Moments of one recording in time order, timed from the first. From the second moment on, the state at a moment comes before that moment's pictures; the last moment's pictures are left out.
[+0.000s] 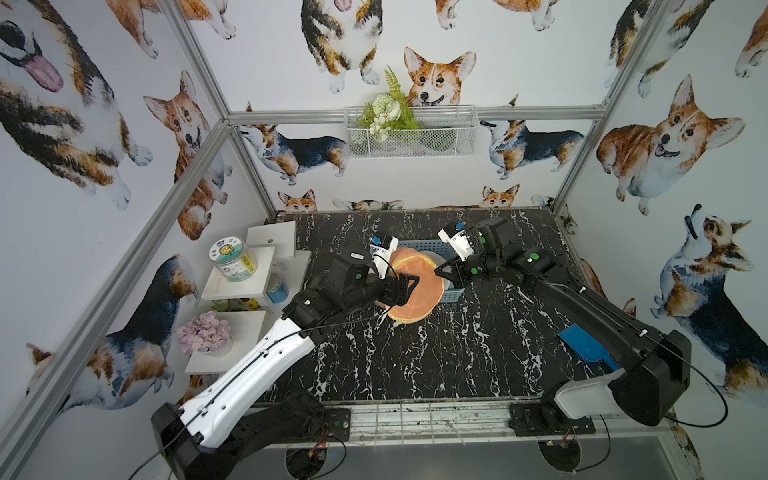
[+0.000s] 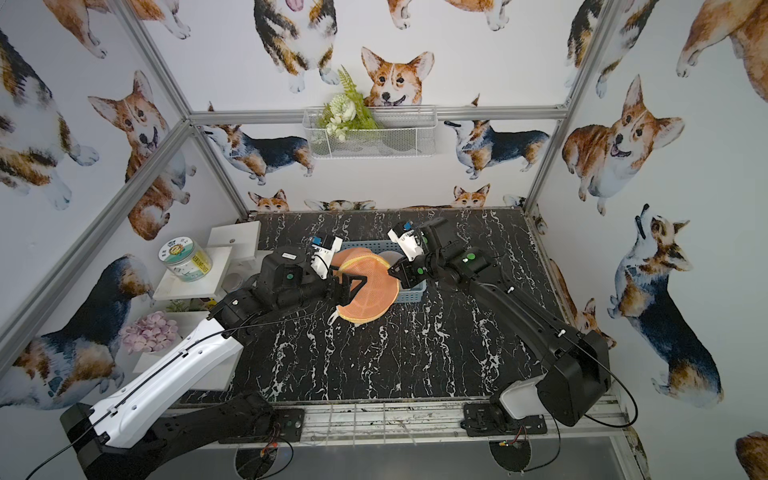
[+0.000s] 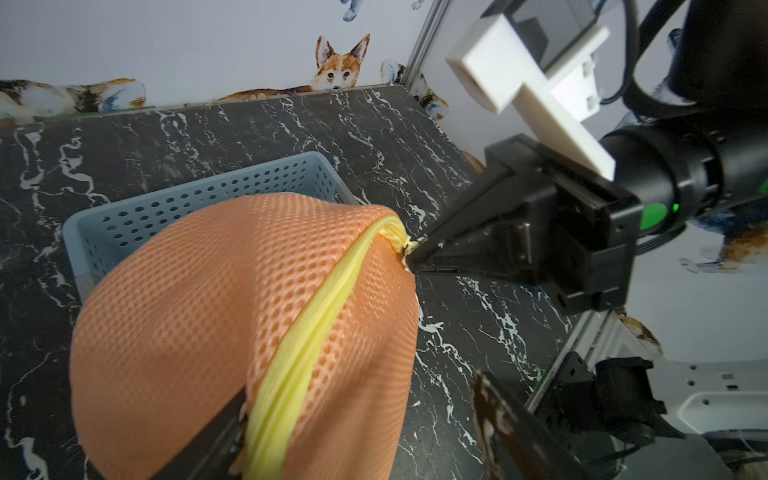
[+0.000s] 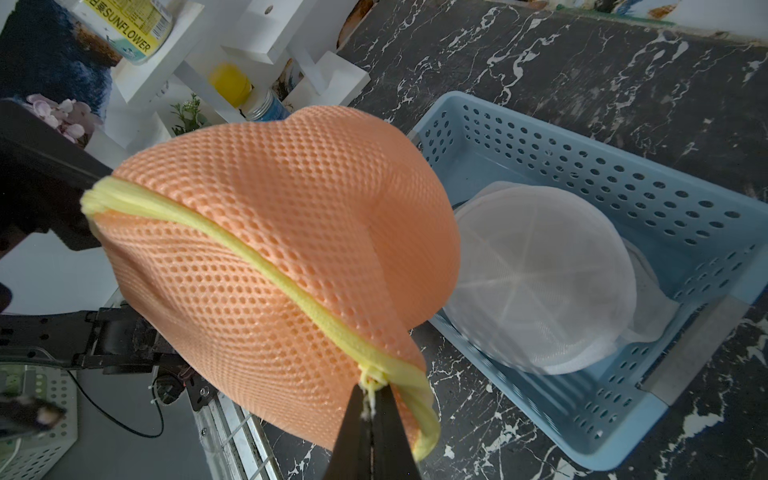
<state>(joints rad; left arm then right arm) -0.68 1.08 1.11 -0.52 0.12 -0.32 0.54 1.39 1.31 -0.64 -0.44 0.12</state>
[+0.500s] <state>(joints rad) -0.68 0.97 1.07 -0.62 0.06 -0.36 0.54 1.40 1.34 -0.67 -0.41 0.09</state>
